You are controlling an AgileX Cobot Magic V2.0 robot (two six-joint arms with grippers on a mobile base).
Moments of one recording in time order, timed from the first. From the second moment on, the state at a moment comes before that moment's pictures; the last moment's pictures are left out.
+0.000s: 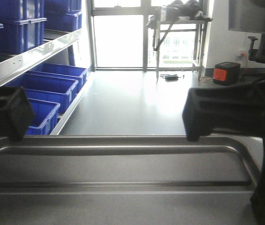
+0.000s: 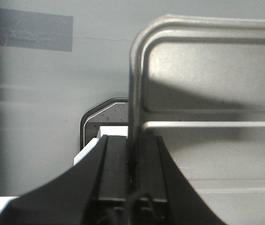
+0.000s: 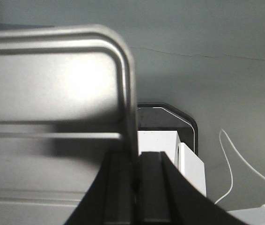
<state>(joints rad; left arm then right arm) -1.18 1.19 -0.77 0.26 1.00 -1.20 1.09 1.19 -0.74 -0.26 0.93 1.34</state>
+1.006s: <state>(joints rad) -1.18 1.19 -0.77 0.25 1.08 -1.20 1.09 1.19 -0.74 -0.24 0.89 1.34</state>
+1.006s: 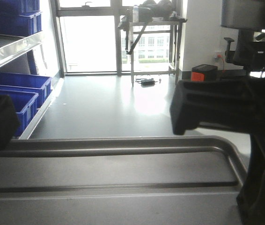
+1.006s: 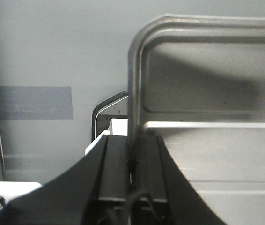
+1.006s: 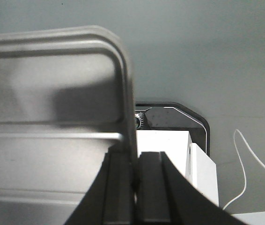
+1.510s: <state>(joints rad) -1.18 1.19 -0.77 0.24 1.10 -1.20 1.09 1.19 -0.74 -0.24 0.88 1.34</state>
